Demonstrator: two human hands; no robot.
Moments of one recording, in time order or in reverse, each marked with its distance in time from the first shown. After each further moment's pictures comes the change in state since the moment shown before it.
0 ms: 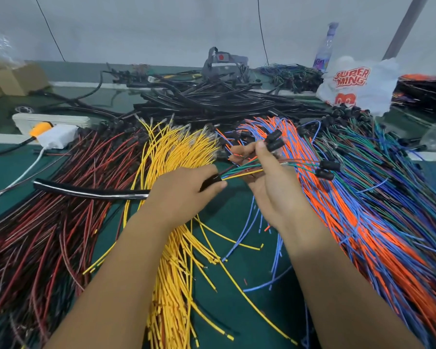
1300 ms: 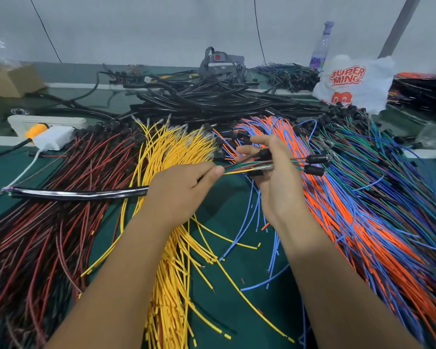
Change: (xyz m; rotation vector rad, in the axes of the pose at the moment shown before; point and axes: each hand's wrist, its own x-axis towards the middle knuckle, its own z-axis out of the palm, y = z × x) left_hand -0.001 0.008 -0.004 -0.123 0.091 -0.073; right_hand -0.001 -0.006 -0.003 -0.103 0.146 -0.122
